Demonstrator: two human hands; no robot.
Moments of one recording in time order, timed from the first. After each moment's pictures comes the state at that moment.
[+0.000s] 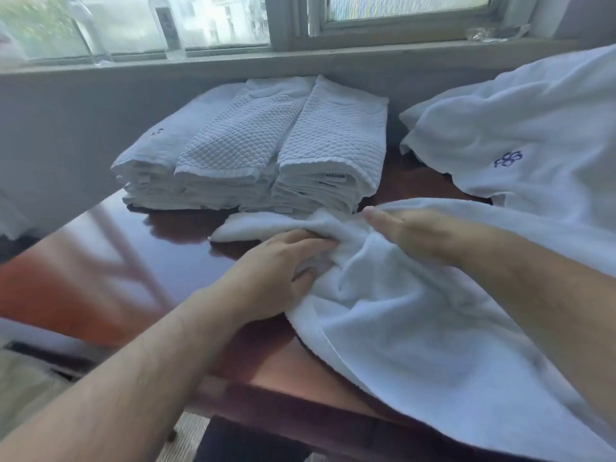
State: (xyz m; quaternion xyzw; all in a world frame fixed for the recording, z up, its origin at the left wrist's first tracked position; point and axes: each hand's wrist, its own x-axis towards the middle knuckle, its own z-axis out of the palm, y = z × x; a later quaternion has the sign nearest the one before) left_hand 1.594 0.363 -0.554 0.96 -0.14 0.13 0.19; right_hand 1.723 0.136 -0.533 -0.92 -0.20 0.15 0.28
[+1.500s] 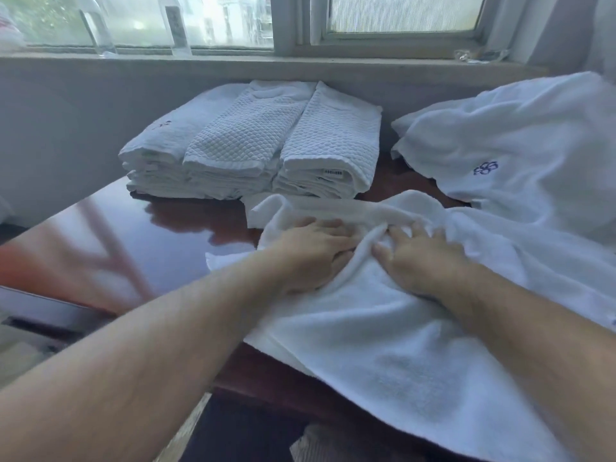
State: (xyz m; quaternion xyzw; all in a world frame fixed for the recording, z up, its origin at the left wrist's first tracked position) left_hand 1.621 0.322 -0.548 0.99 -0.17 0.01 0.04; right_hand 1.677 0.123 -0.552 -0.99 -0.11 0.09 0.01
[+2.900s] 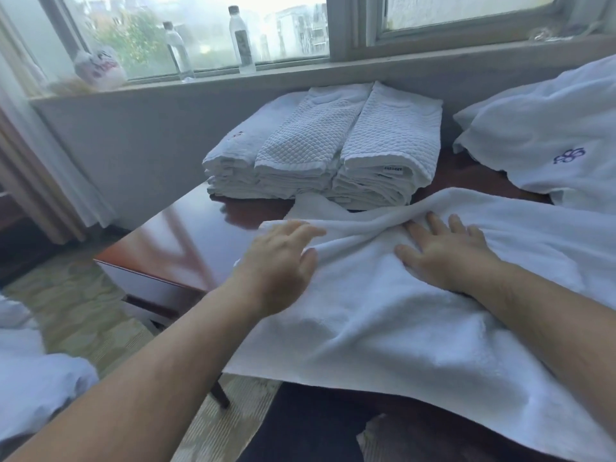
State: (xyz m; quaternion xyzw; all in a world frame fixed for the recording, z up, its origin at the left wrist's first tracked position) left_hand 1.503 0.389 -0.530 0.98 0.05 0.15 0.09; right_hand 1.675 0.162 -0.572 -0.97 -0.24 0.06 0.05
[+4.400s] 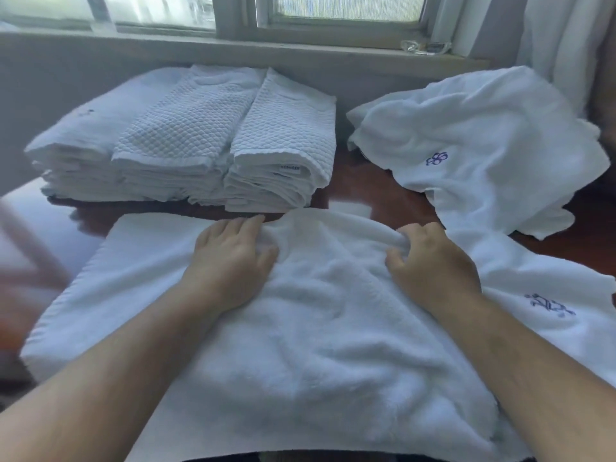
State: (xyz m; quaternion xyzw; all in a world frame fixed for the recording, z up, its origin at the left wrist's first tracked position) left_hand 1.610 0.358 -0.574 0.98 0.06 0.11 0.13; right_hand 1.656 0.072 -0.570 -0.98 -0.05 -0.15 0.16
